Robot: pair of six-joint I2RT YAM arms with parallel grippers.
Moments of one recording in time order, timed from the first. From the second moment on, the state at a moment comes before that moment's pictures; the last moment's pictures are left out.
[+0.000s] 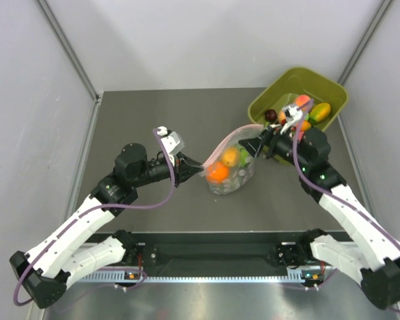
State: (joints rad) left arm -0.69 0.87 0.89 -0.19 0.47 -0.08; right arm 0.38 0.99 0.83 0.07 -0.40 0.44
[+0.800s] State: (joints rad) left arm -0.83 0.86 0.85 -0.13 0.31 -0.09; right arm 0.85 0.70 0.73 -0.12 0.23 0.65
